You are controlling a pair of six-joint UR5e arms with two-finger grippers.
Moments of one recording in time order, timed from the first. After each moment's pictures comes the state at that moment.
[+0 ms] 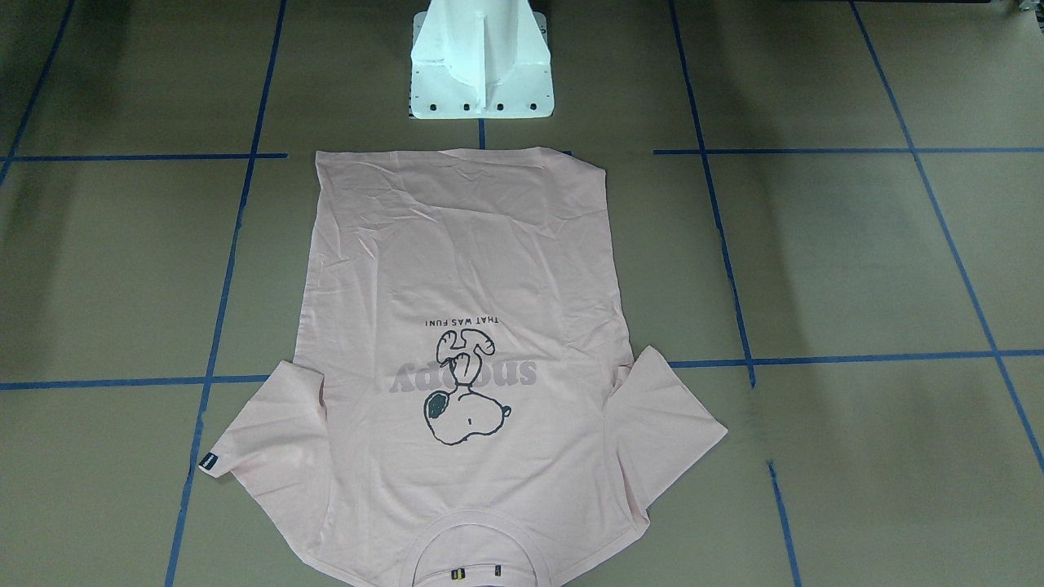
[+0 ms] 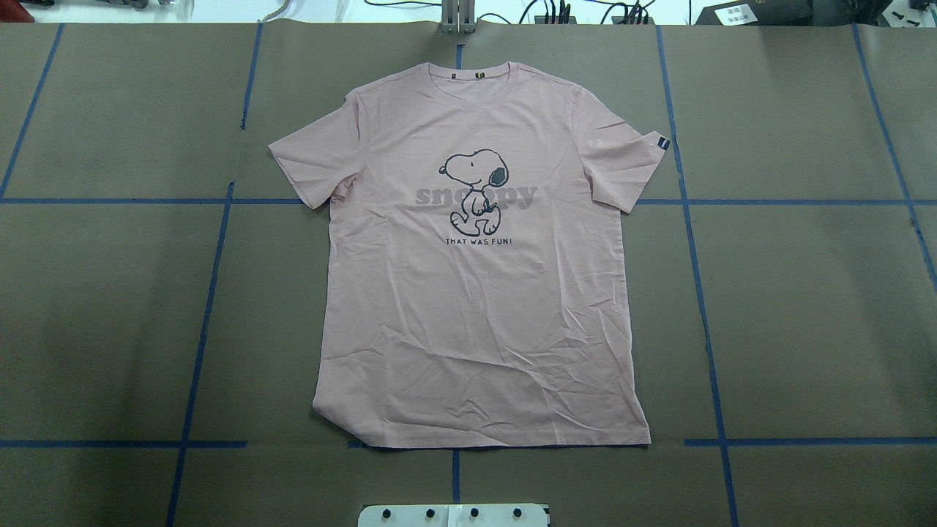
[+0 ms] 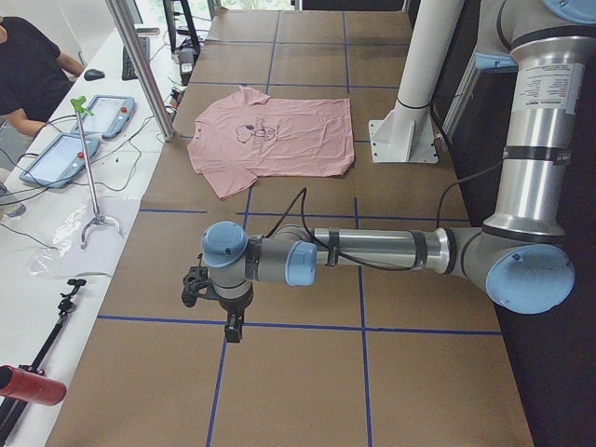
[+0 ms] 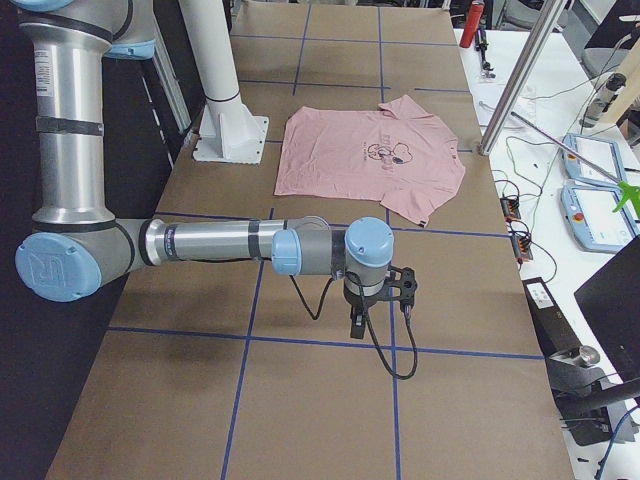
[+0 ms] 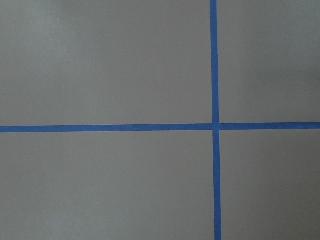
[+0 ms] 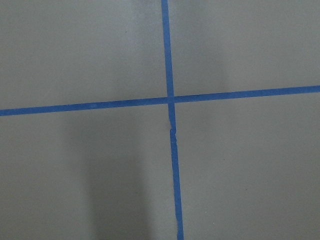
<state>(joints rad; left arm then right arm) -1.57 -1.63 -1.52 -1.64 -2.29 -0.03 1.57 -1.61 1.69 -1.61 2.37 0.12</state>
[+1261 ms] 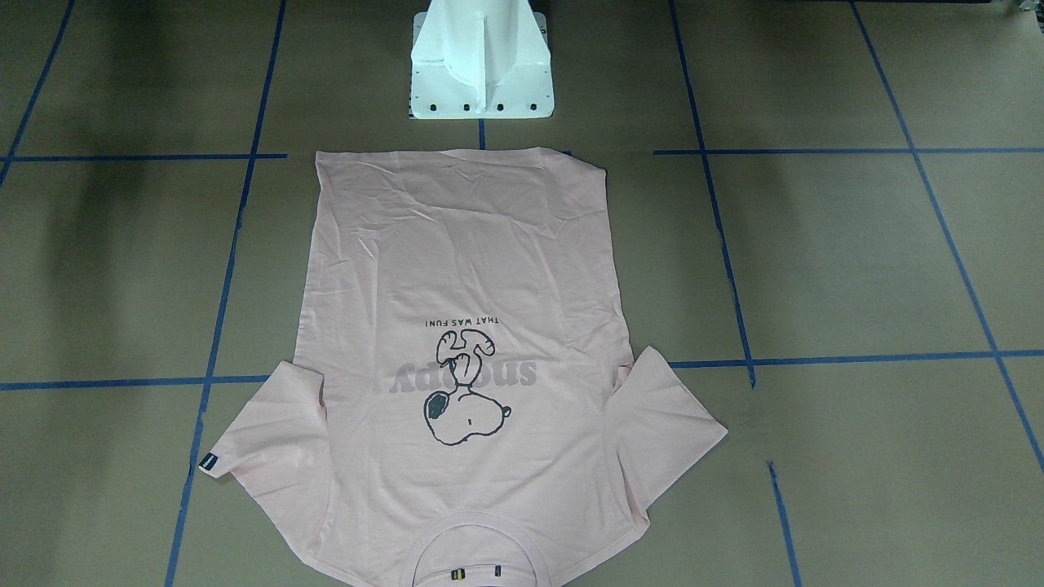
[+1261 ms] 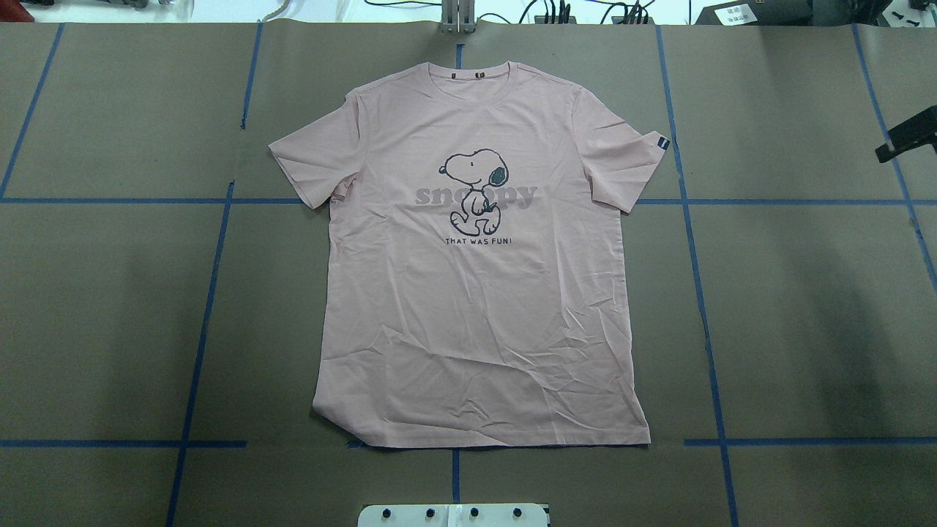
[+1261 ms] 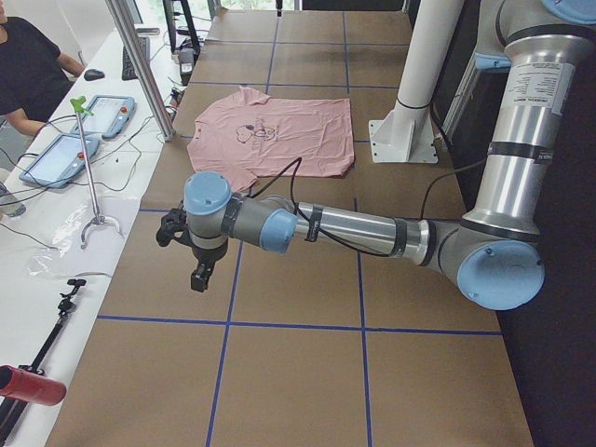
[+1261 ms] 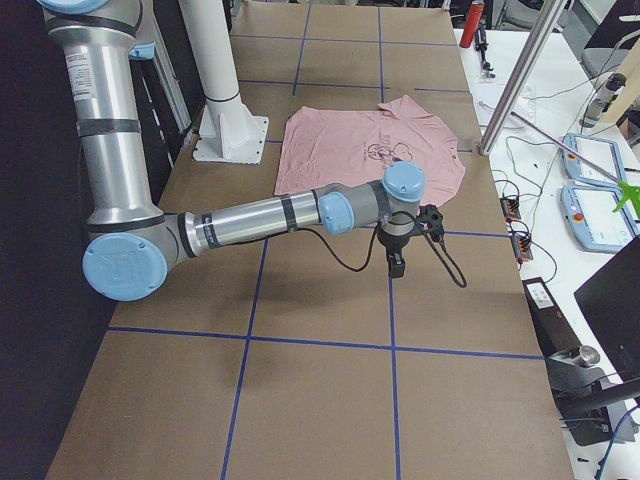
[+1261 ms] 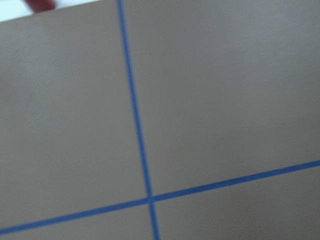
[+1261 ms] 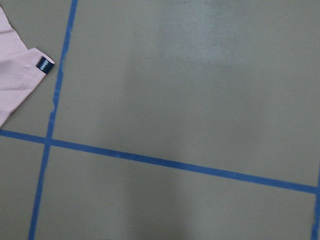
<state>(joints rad) -1.49 -1.75 -1.57 -1.87 -2.41 -0.04 1.31 -1.37 1.65 -1.46 2.37 0.31</state>
